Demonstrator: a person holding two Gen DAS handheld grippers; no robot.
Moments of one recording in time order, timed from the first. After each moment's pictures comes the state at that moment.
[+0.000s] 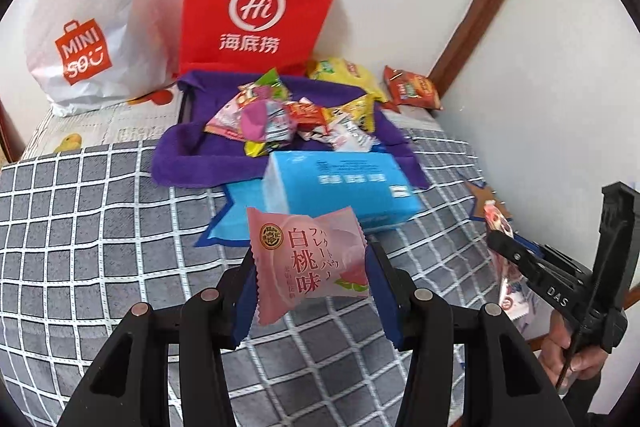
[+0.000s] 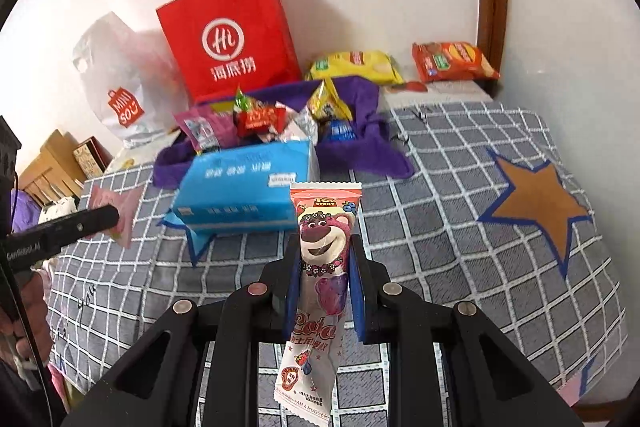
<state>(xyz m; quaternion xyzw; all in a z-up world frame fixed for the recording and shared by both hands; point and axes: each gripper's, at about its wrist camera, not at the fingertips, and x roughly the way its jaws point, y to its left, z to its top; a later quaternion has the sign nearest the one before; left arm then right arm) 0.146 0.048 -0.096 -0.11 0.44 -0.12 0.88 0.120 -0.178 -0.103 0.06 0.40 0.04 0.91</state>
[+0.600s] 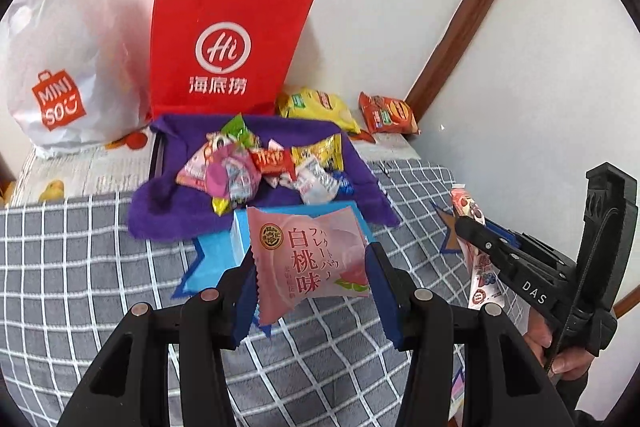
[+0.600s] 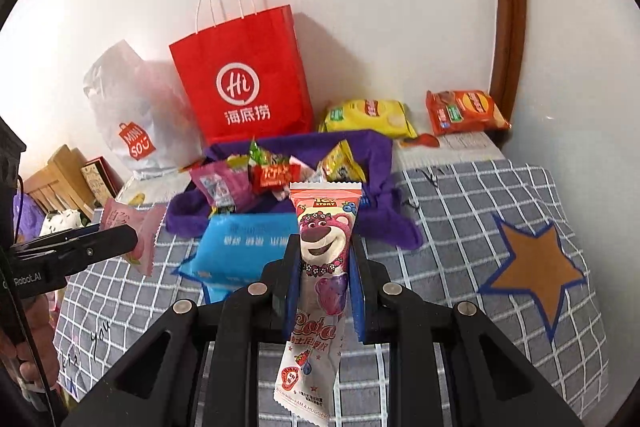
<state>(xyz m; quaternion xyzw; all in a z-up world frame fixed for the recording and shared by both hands) 0.180 0.031 -0.053 -0.11 0.42 -0.14 0.89 0.163 -0.171 -0.060 0.05 0.37 0.06 0.93</state>
